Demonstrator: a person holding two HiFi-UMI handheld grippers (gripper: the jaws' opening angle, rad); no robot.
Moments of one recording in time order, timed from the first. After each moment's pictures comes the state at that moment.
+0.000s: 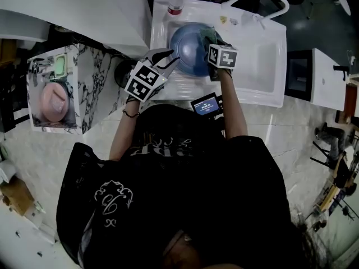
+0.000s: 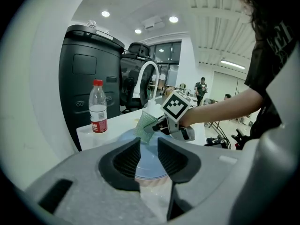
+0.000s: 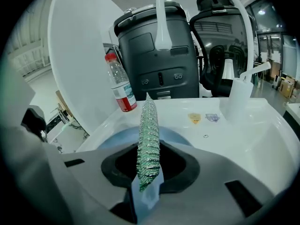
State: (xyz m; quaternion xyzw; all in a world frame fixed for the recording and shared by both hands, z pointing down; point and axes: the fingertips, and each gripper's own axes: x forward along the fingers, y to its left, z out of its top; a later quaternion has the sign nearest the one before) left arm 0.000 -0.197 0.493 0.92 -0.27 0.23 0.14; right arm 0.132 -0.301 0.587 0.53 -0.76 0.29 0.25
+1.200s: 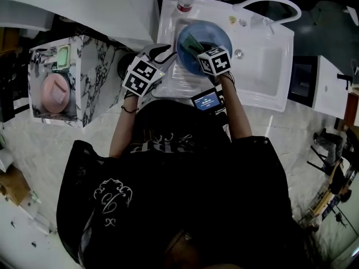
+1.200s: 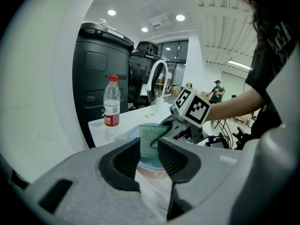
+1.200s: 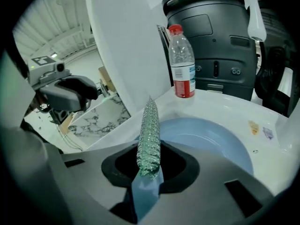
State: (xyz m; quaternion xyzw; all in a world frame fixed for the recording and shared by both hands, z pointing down) left arm -0.037 -0.210 0.505 0.91 -0.30 0.24 0.16; right arm 0.023 -0.251 0.594 0.30 -0.86 0.24 0.33
